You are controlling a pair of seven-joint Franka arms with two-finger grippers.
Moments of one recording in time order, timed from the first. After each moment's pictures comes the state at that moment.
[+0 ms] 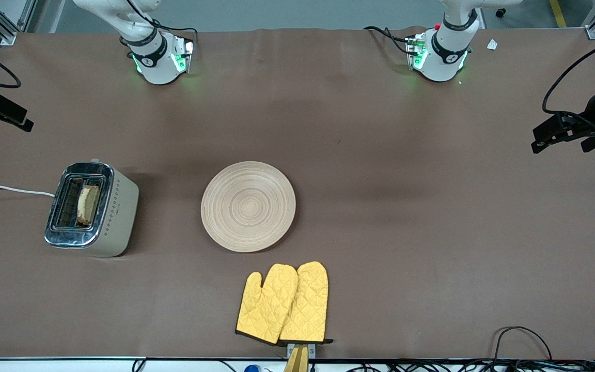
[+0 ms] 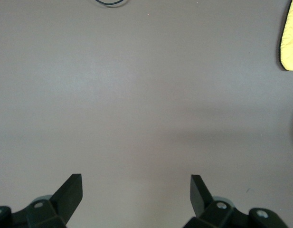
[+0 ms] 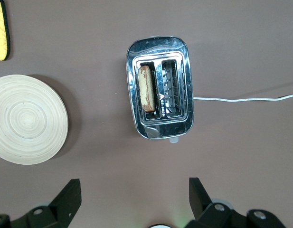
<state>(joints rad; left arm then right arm) -0.08 0.08 -0.01 -1.43 0.01 1.55 -0.08 -0.05 0.00 0.00 -1.47 -0.01 1.42 0.11</state>
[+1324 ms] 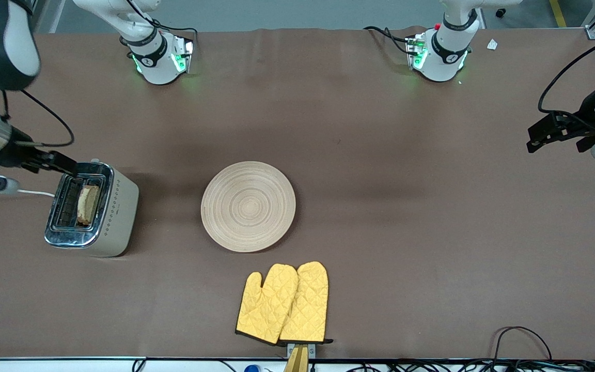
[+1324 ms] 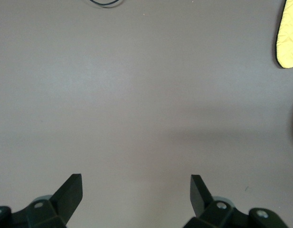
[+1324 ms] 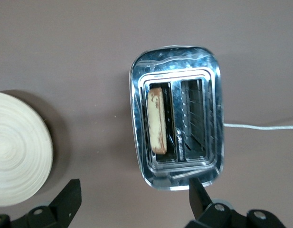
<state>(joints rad) -0.08 0.08 -0.02 -1.43 0.01 1.54 -0.07 -0.04 0.06 0.01 -1.81 0.00 1.86 0.11</state>
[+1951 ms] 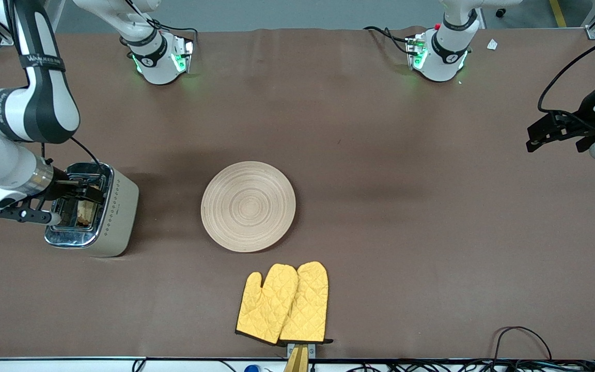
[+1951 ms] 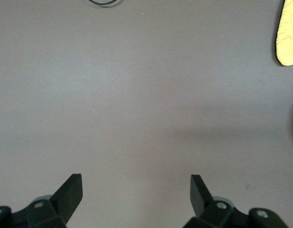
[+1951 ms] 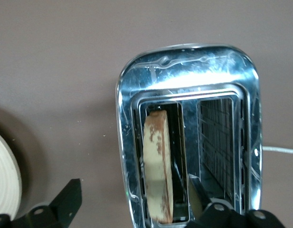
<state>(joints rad) -0.08 0.08 -0.02 -1.43 0.01 1.54 -0.07 -0.05 0.22 0.00 -1.88 0.00 2.08 0.07</state>
